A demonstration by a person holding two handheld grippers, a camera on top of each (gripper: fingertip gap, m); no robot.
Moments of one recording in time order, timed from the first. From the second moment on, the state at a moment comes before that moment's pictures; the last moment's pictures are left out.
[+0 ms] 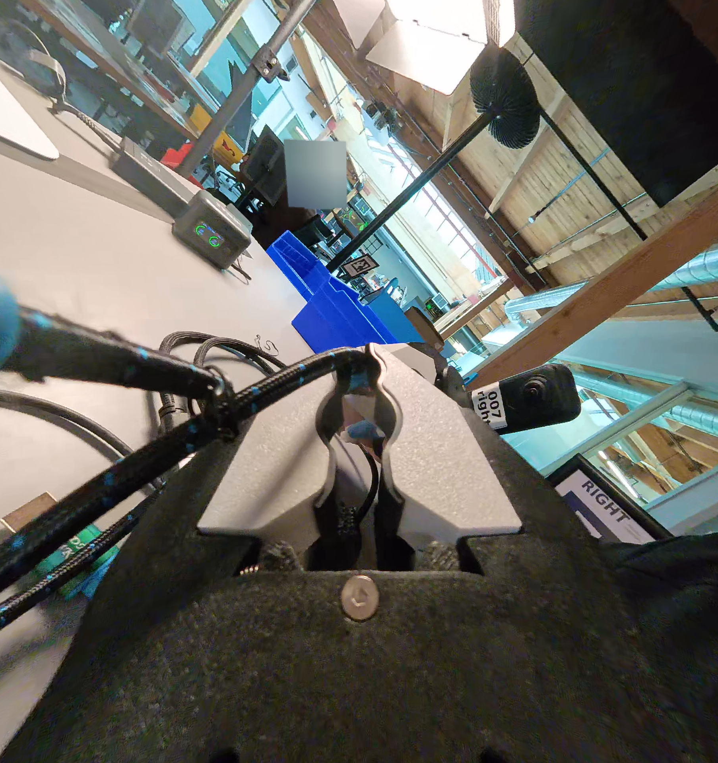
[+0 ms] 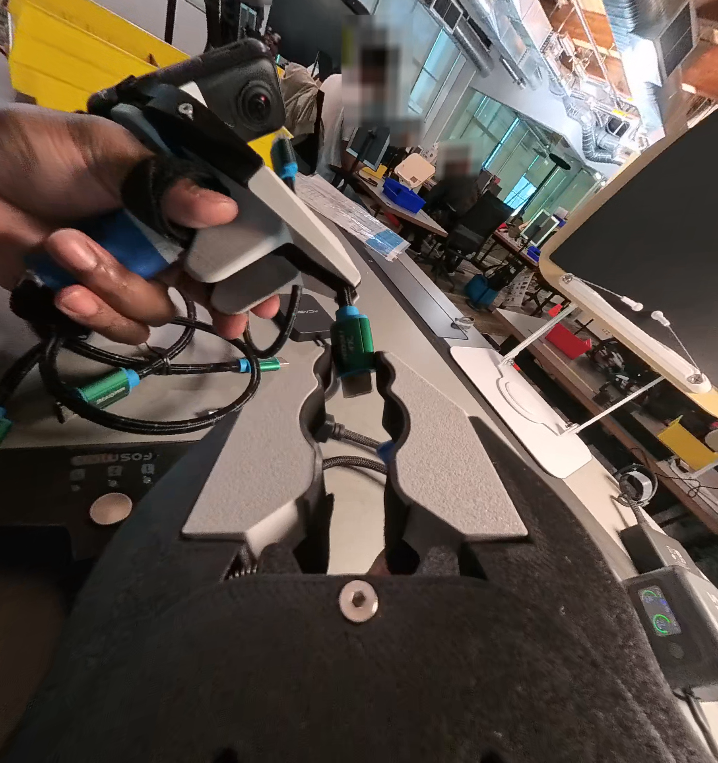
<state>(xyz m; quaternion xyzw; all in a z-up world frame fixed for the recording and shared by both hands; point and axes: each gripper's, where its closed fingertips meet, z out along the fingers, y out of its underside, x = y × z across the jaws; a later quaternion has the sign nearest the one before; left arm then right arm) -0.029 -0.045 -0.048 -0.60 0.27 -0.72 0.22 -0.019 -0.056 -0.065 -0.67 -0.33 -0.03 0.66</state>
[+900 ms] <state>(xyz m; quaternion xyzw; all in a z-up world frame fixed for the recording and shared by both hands) -0.027 -0.035 -0.083 -0.66 0.33 -0.63 0.25 -0.022 -0.073 -0.057 -0.69 -0.29 0.18 0.64</state>
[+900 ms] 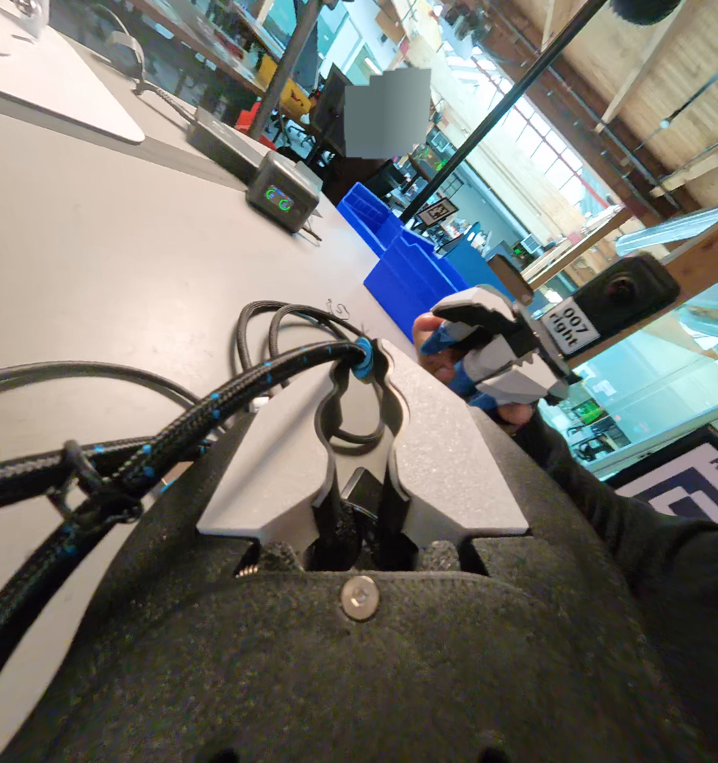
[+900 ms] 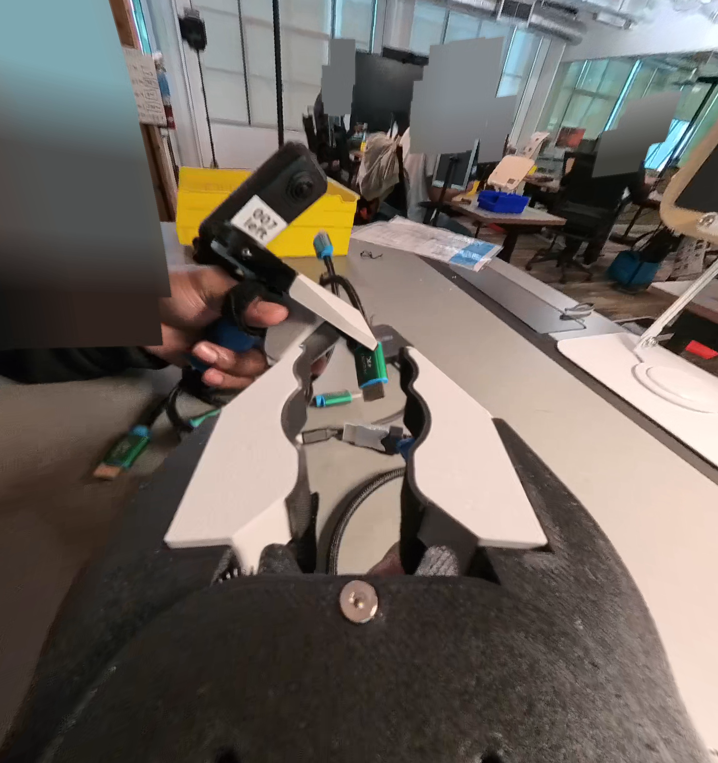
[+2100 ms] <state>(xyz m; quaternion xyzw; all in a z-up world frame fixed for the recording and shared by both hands) -0.053 -0.002 -0.064 -0.67 0.29 -0.62 0.29 -0.036 -0.134 -0.177 -0.83 -0.46 0.13 0.31</state>
